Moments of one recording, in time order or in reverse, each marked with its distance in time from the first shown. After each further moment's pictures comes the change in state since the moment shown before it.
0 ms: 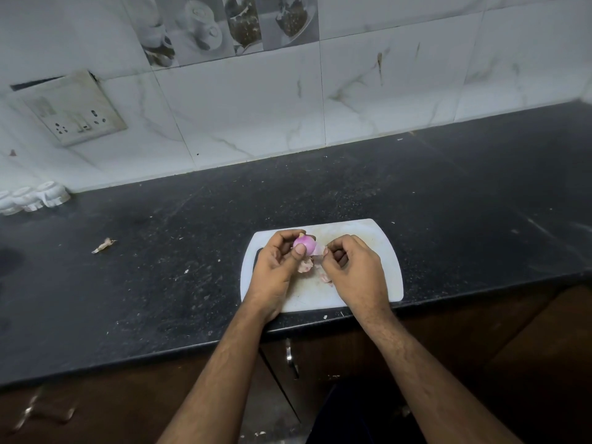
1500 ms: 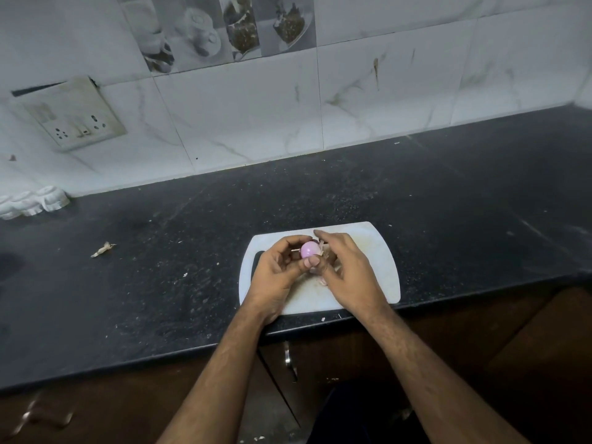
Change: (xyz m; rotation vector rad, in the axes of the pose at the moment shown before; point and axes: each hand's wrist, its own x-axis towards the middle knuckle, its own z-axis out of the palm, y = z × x) left_hand 0.001 0.000 0.000 0.020 -0.091 0.031; right_hand 0.005 0.006 -0.003 0.152 -0.214 -0.124
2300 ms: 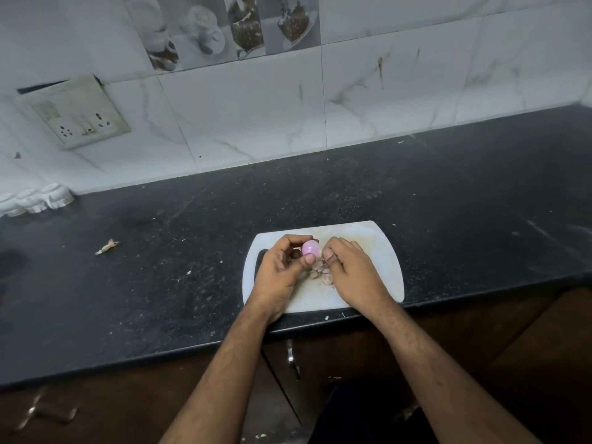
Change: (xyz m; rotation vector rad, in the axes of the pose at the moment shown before) left_hand -0.001 -0.002 0.000 0.009 0.025 0.009; right_hand 0.005 0.001 -0.001 -0.220 -0.113 0.042
